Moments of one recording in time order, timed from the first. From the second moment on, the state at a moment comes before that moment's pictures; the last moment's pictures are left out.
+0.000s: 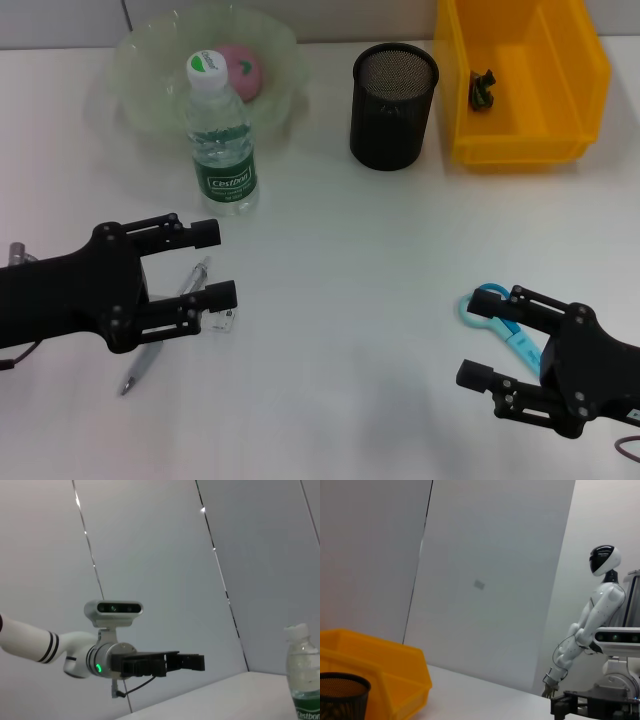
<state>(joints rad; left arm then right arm) -0.31 -2.02 0.90 0.67 1.66 1.83 -1.22 0.28 2.08 -0.64 -0.33 -1.87 -1.88 0.87</state>
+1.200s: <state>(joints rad) -0.32 -2.01 0.90 0.67 1.69 1.80 -1.23 0.24 2.08 -0.65 -1.02 -1.93 -1.90 1.76</state>
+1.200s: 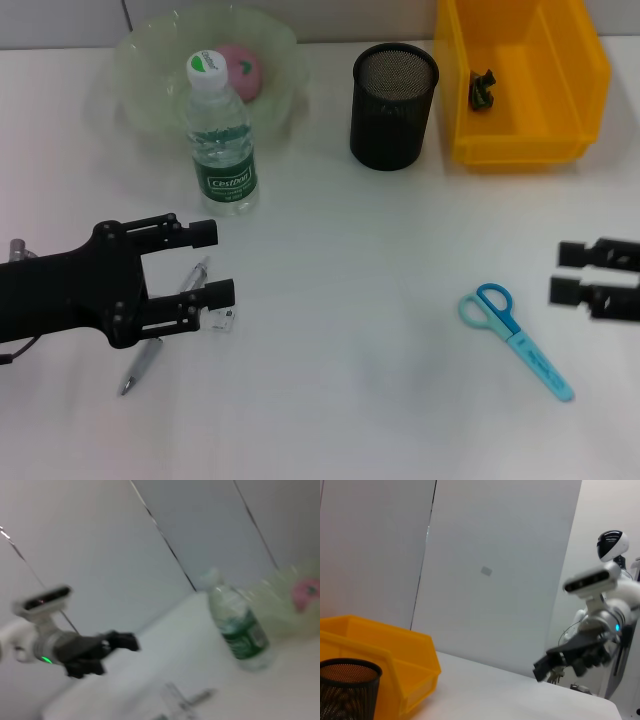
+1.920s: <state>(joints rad) -0.31 -2.02 0.90 0.67 1.69 1.81 -1.23 0.42 2.08 -0.83 -1.61 -2.36 -2.04 2.49</state>
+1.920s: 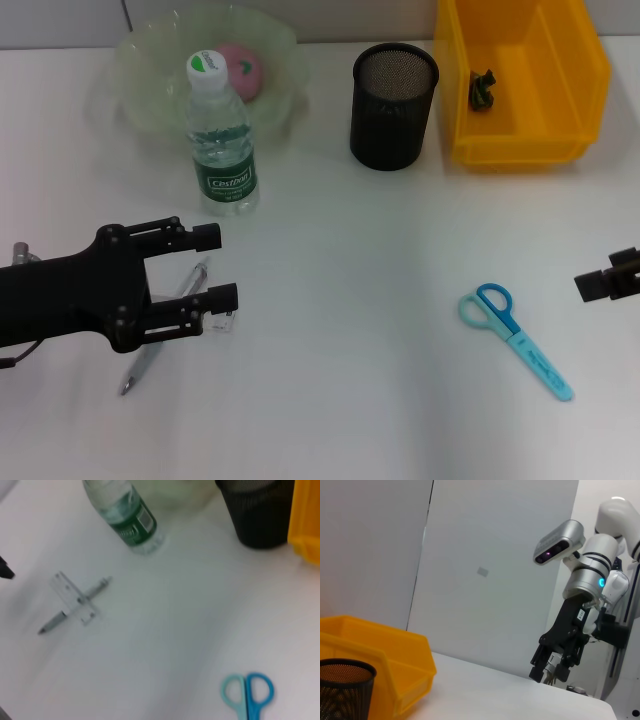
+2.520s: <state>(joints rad) -0.31 -2.02 0.90 0.67 1.69 1.81 -1.23 0.58 2.07 -0.92 -1.57 -2.66 -2.15 2.60</state>
